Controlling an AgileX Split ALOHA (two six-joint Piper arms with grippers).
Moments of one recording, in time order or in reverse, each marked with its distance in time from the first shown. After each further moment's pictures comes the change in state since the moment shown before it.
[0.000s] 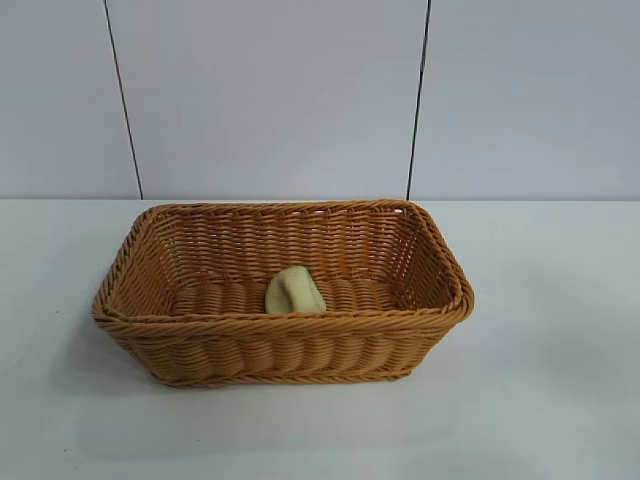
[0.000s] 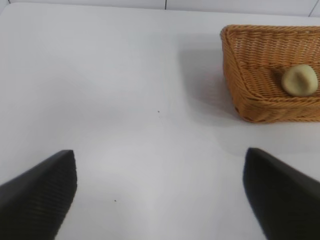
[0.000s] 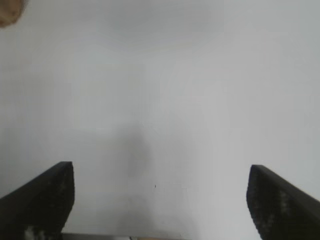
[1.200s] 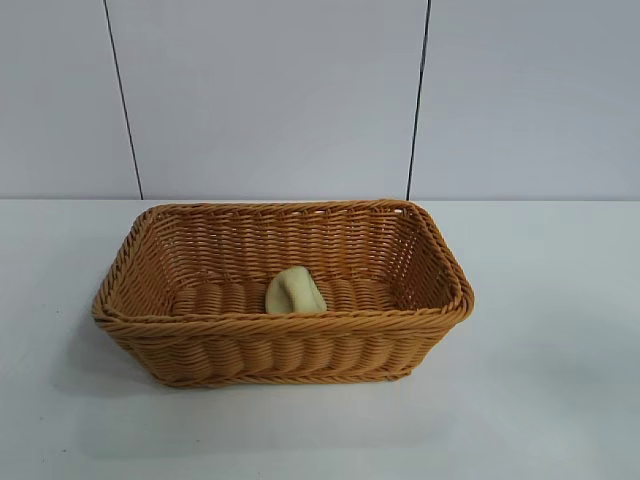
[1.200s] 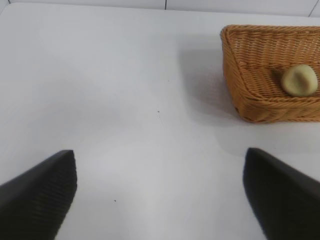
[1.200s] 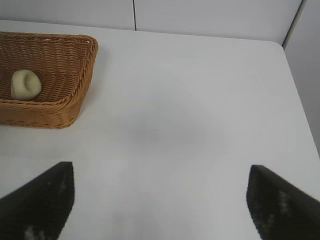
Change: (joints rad) left arm 0.000 0.000 0.000 0.000 0.000 0.000; right arm 0.070 -0.176 0.005 0.012 0.002 -0.001
